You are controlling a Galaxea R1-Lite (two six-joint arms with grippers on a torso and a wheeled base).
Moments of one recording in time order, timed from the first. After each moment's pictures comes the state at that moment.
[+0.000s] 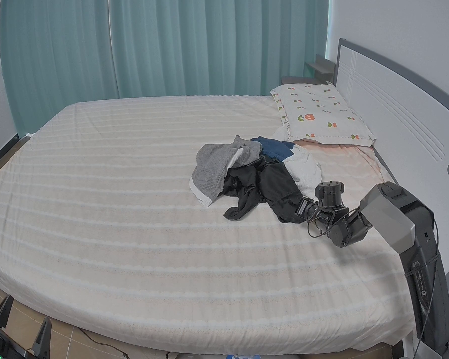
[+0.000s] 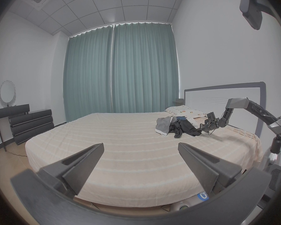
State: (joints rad) left arm 0.00 0.02 -0.02 0.01 -0.04 0.03; right arm 0.24 2.70 -1.55 -0.74 -0.11 0.55
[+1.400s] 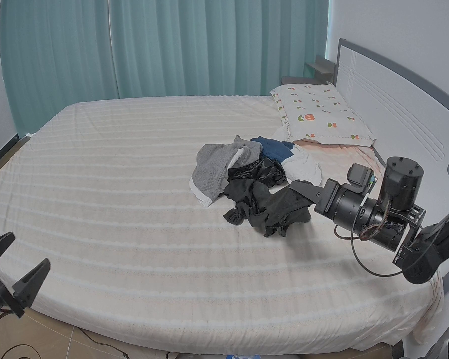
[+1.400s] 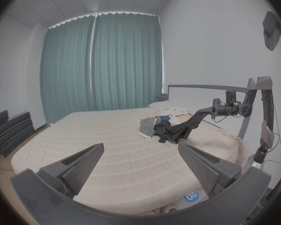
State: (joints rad) left arm -0.08 0.59 -0.33 -0.15 -0.17 0.06; right arm 0.50 1.83 -0.62 -1.15 0.18 0.68
